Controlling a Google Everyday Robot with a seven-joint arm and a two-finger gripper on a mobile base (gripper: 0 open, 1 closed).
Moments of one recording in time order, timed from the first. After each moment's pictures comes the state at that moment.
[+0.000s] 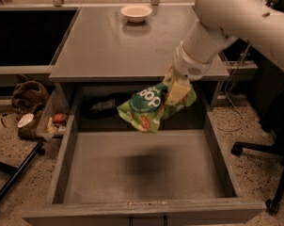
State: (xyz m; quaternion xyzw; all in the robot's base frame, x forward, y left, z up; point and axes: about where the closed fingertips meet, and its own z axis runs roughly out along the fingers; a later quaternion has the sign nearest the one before) arm 0.573 -0.100 0.838 -0.69 0.70 0.05 0.18
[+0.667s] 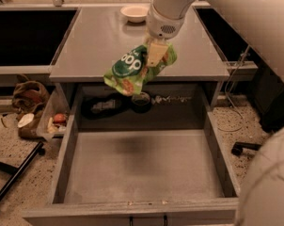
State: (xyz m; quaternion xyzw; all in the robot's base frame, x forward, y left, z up) arm 0.655 -0.048 0.916 -0.73 0.66 -0.03 0.20
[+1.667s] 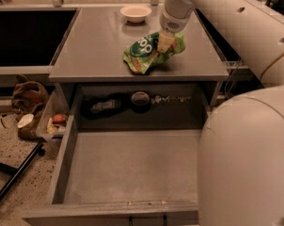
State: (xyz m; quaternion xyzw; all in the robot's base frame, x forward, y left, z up) arm 0.772 -0.093 0.903 -0.62 0.73 -0.11 0.25
